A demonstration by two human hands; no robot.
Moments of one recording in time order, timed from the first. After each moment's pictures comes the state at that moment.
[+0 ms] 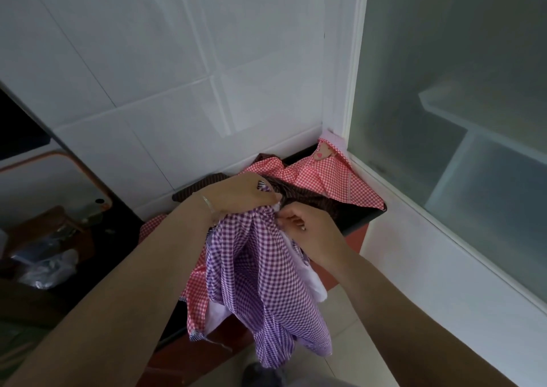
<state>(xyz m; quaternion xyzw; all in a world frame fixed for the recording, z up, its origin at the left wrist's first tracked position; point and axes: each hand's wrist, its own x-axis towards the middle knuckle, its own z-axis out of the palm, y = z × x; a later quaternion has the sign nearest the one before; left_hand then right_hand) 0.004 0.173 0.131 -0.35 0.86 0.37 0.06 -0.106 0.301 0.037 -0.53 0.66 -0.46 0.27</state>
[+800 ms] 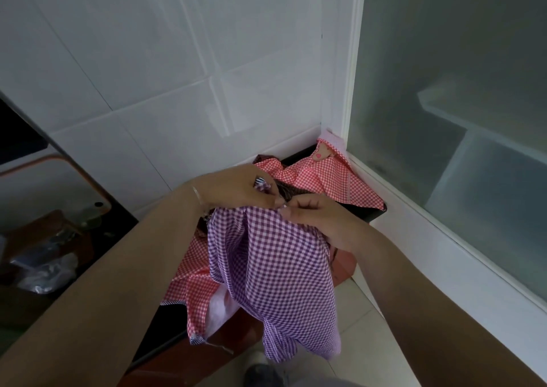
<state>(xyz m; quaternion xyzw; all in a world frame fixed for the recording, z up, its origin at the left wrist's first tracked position) 0.002 0.165 0.154 -0.24 0.91 0.34 0.09 -0.143 0.296 0.066 -0.46 0.50 -0.48 0.55</state>
